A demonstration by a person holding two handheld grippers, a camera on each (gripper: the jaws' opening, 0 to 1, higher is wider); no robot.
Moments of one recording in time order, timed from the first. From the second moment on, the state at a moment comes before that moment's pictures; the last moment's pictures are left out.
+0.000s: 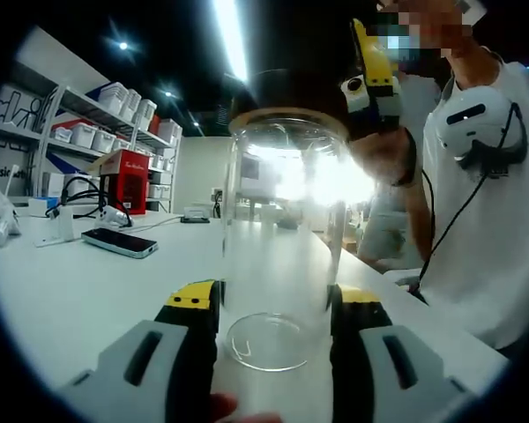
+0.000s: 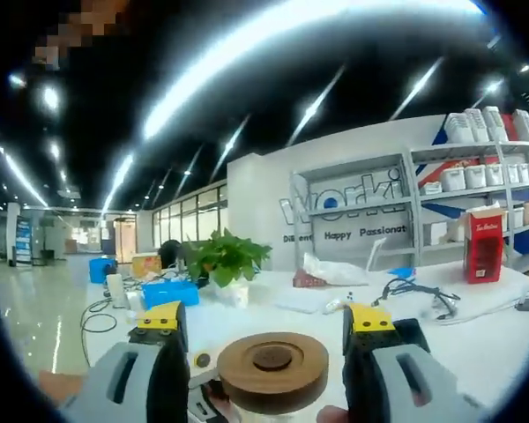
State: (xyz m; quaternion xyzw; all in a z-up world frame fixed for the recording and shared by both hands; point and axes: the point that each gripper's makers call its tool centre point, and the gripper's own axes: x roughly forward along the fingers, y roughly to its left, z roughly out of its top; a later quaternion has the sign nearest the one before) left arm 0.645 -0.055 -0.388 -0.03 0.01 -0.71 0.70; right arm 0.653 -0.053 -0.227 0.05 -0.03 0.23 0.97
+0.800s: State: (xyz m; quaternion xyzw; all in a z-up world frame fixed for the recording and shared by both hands) left arm 0.647 -0.051 -0.389 -0.03 0.01 -0.72 0.70; right arm 0.655 -0.050 -0.255 -0.01 -0.04 0.08 1.00
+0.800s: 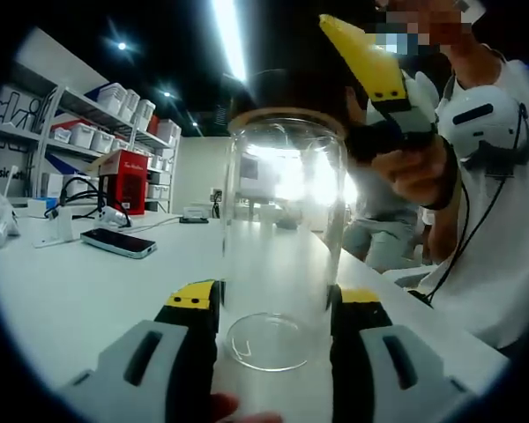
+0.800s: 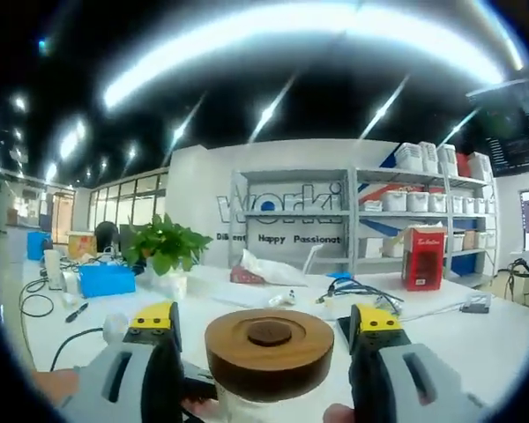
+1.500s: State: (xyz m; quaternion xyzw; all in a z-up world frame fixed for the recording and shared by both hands) left arm 0.647 -0.051 -0.389 -0.03 0.01 -0.72 0.70; right arm 0.657 -0.050 -0.267 0.00 -0.04 0.07 1.00
